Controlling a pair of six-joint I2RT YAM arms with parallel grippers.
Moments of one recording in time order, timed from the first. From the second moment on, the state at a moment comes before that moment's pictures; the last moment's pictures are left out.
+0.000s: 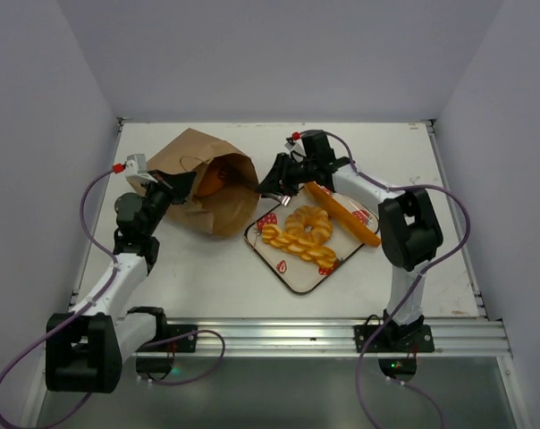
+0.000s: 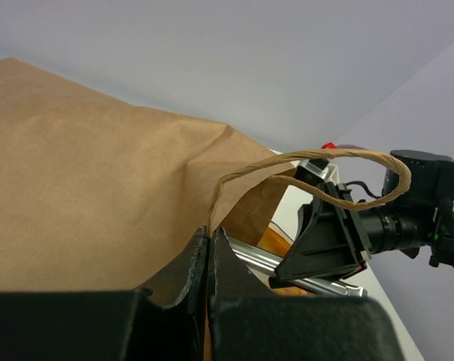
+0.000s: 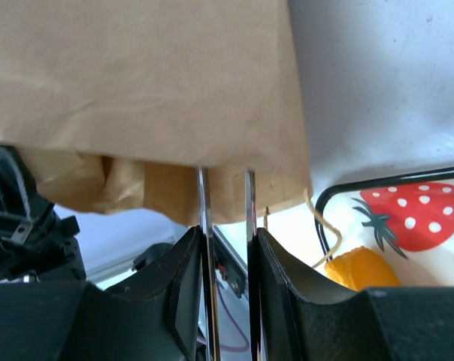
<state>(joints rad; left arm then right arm) -0.03 1.04 0.47 0.64 0.34 -0.67 0.47 1.96 1.45 -0.20 -0.73 0.89</state>
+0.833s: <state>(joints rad) -0.03 1.15 0.55 0.63 0.22 -0.64 0.37 1.82 1.45 -0.45 -0.84 0.70</state>
